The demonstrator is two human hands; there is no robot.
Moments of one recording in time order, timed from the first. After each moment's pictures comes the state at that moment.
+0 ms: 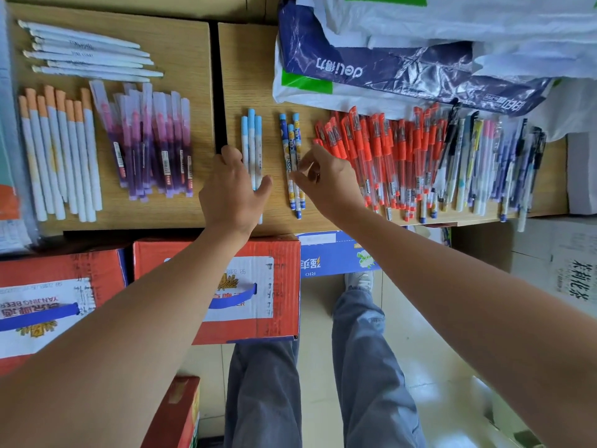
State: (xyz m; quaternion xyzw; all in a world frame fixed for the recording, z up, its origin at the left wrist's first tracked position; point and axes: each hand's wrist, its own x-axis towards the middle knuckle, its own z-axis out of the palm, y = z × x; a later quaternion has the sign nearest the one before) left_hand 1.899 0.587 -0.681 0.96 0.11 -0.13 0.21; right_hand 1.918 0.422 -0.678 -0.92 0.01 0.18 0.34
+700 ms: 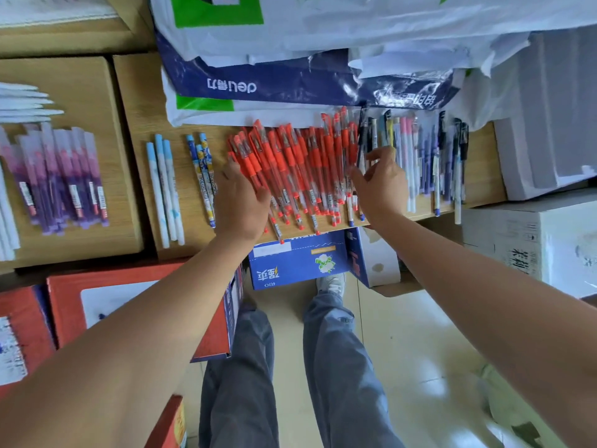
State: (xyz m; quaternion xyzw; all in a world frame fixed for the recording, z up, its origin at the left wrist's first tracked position) left_hand 1.914 0.444 -0.656 0.93 0.12 -0.21 0.29; right_hand 1.916 0.229 -0.672 -0.94 0.24 0.11 0.24
